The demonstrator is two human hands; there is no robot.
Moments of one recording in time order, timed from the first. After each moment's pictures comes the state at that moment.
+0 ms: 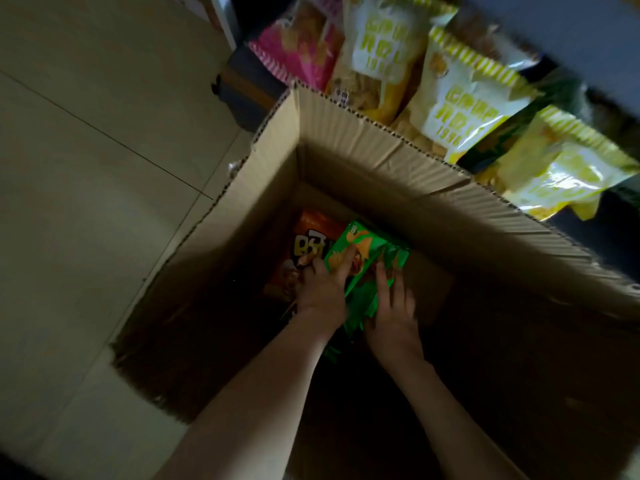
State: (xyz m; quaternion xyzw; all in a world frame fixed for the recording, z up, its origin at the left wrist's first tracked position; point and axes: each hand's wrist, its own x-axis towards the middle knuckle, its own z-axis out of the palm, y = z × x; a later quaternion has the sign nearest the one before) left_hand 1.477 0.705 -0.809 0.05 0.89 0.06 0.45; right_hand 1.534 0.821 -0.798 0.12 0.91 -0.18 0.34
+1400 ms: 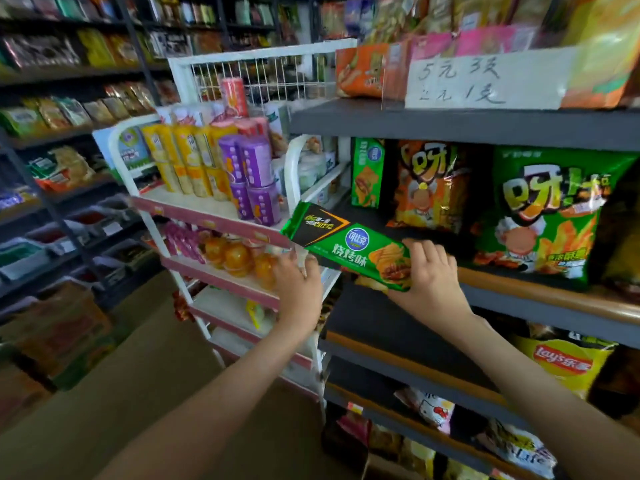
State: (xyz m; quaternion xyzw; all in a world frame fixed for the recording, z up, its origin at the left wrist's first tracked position) left_hand 1.283 0.552 0.023 -0.02 0.79 0.59 -0.17; right_hand 1.324 0.744 0.032 -0.03 0.95 -0.11 -0.30
